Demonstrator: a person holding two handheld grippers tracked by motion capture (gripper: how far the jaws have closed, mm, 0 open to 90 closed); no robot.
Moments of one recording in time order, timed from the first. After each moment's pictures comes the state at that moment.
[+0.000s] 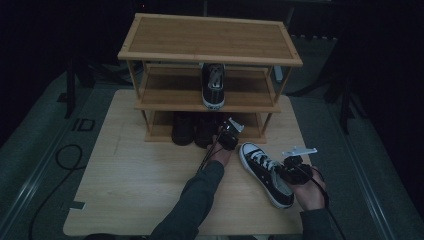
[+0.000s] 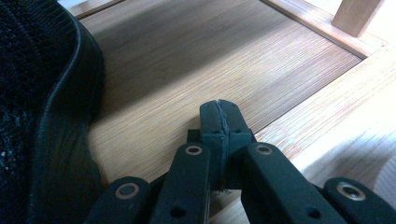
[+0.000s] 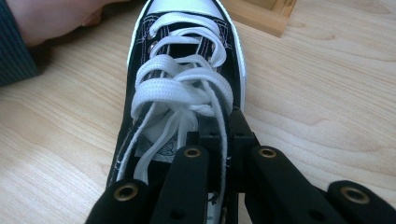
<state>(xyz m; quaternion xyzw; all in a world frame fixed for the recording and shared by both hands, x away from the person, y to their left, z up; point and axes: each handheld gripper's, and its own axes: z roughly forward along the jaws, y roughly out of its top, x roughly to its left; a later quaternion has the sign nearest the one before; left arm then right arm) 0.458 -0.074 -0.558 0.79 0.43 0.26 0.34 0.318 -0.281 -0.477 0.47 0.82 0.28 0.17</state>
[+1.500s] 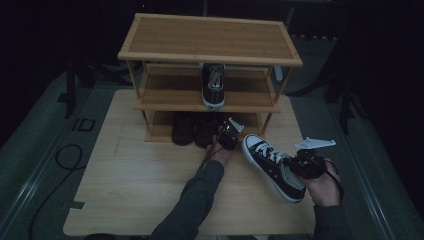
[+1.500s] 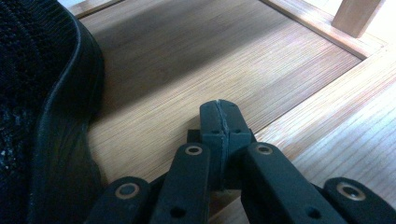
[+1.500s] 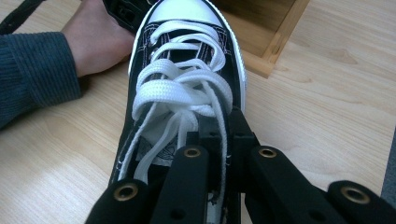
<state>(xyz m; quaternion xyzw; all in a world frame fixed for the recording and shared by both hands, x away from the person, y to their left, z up) 0.458 -0.074 -0.557 0.79 0.44 0.26 0.34 0.313 -0.296 -0.427 0.43 0.82 0.32 0.17</state>
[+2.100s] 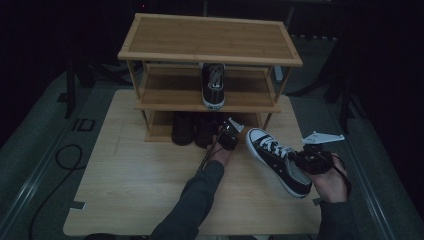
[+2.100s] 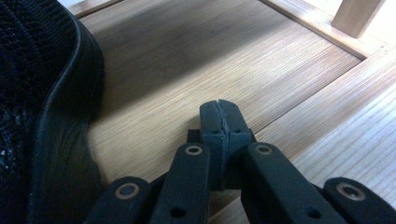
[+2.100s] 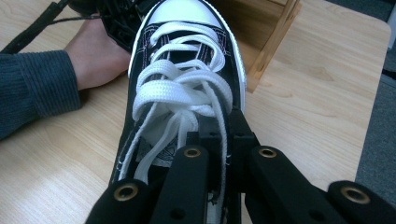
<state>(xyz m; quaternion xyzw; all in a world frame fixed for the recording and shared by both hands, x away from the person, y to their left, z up) 0.459 -0.073 -0.558 0.79 0.44 0.26 0.34 0.314 -0.303 -0.404 0.43 0.82 0.33 0.19</state>
